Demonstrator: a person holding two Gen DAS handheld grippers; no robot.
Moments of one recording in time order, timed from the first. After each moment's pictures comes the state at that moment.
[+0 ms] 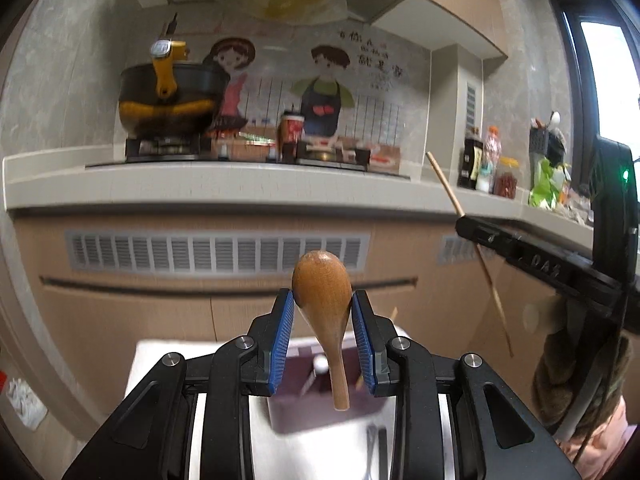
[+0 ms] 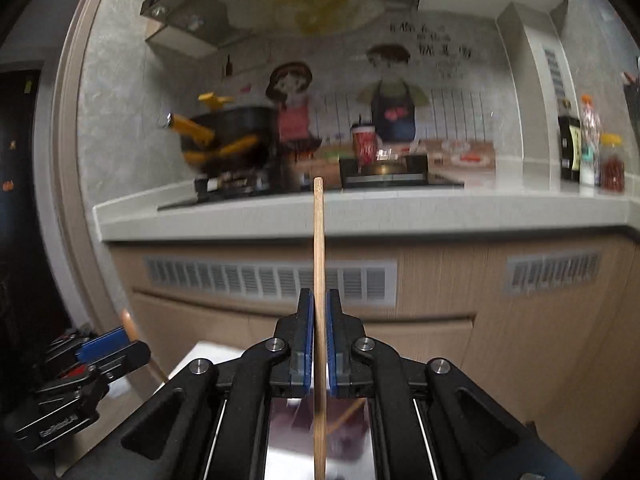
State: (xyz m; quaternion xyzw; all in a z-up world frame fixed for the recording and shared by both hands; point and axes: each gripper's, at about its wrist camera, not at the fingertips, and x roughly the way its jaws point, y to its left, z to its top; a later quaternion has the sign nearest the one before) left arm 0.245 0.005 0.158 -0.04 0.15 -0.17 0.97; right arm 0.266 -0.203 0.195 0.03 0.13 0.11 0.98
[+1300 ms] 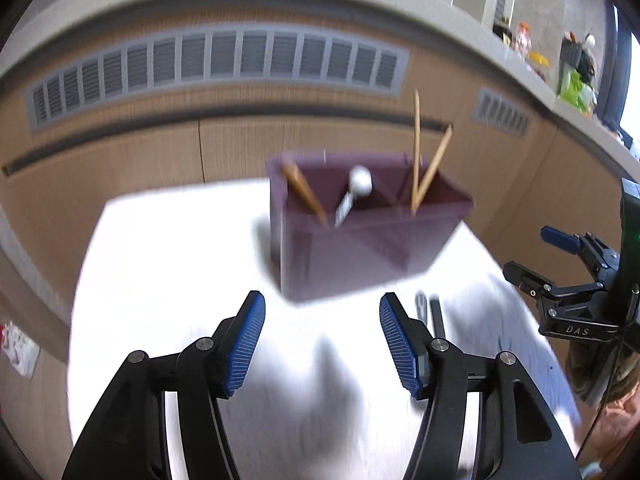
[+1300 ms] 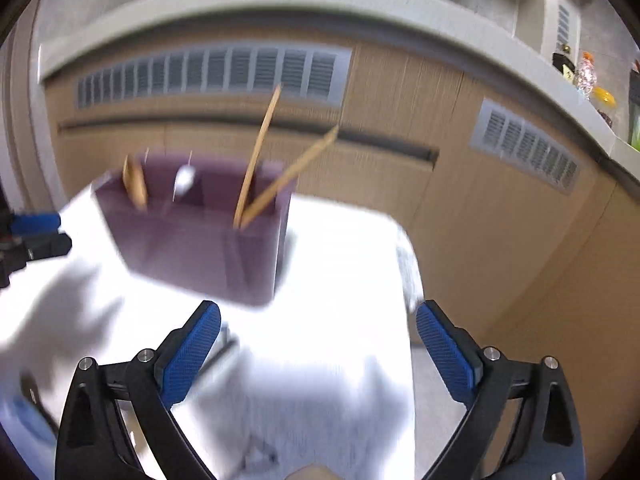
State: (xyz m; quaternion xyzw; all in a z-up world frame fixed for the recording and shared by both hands) left arm 0.283 0.011 -0.006 -0.01 0.38 -0.19 0.90; right arm 0.262 -0.226 0.006 -0.10 0.34 0.02 0.94
